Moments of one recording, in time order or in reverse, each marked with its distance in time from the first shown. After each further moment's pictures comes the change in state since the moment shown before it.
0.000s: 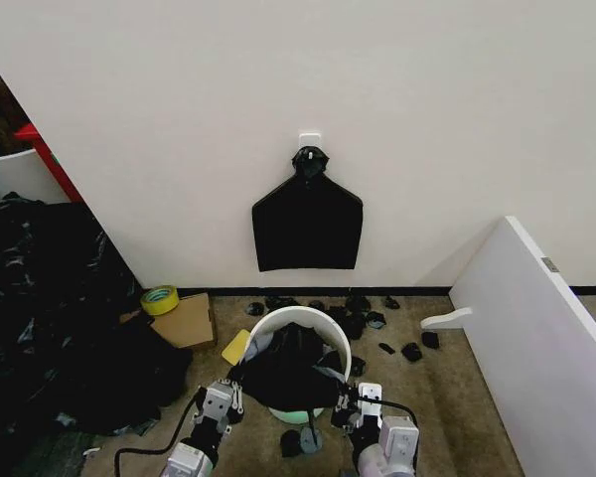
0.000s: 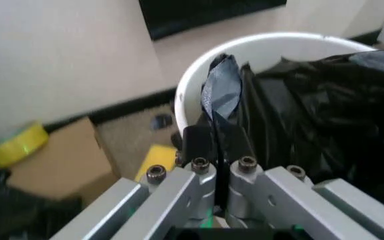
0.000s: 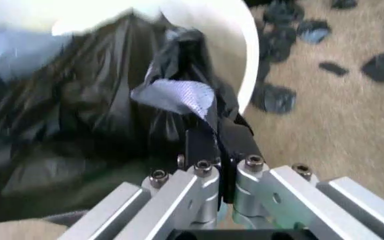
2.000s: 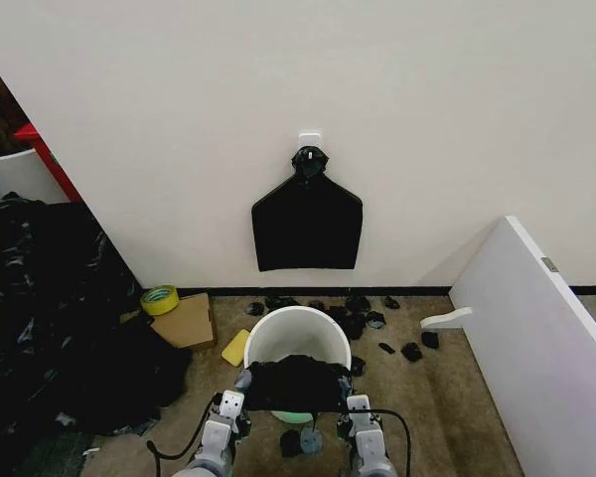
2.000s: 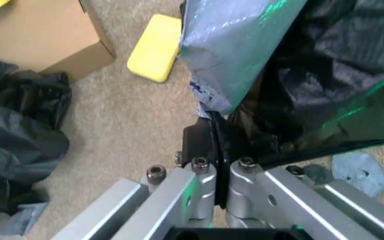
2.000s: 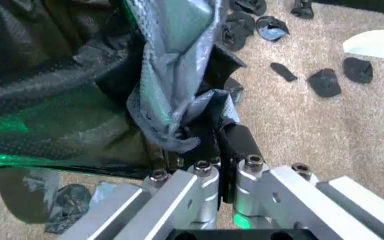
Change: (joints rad) left arm -0.234 -0.060 0.166 0.174 -0.282 0.331 -0.218; right arm 0.092 0.026 -0.027 -0.321 -0.244 0.014 -0.029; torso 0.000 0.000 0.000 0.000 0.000
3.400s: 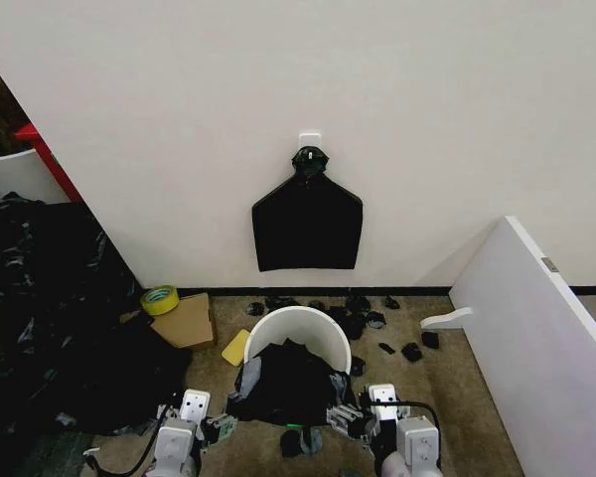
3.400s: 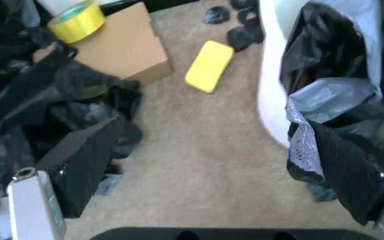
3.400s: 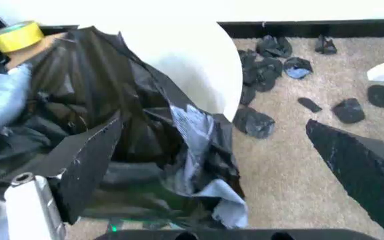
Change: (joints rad) left arm 0.203 0.139 -0.170 -0.383 -0.157 0.108 -0.196; right arm -0.086 -0.112 0.043 0.416 0.176 -0.085 0.030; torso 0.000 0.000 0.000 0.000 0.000
